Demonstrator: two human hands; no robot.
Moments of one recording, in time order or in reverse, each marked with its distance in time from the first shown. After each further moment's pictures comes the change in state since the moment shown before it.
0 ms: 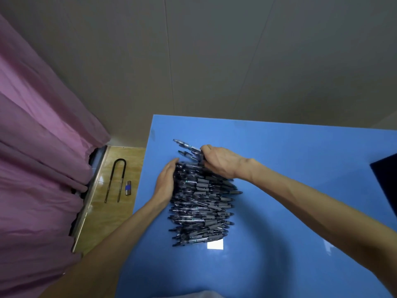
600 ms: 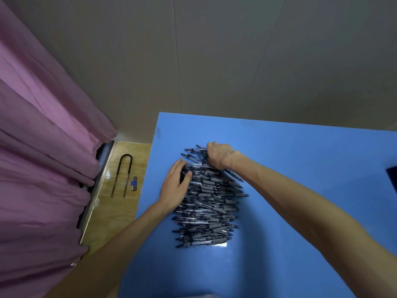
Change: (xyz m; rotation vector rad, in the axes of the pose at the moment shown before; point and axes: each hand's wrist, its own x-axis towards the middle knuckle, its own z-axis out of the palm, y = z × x) left_hand -0.003 -0.010 0.003 0.484 -0.051 0.223; right_hand 0.069 0.023 0.040 -0.312 -0.208 0.296
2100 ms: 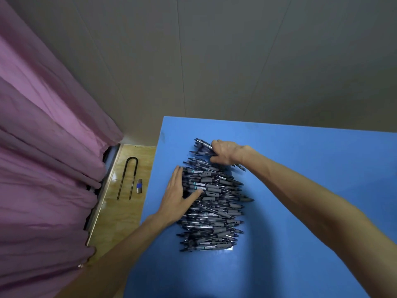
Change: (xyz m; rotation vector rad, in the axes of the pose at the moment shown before) left_hand -0.022 -0.008 -0.006 0.084 -0.078 0.010; right_hand 0.004 0.028 -0.023 0.243 -0.056 -0.119
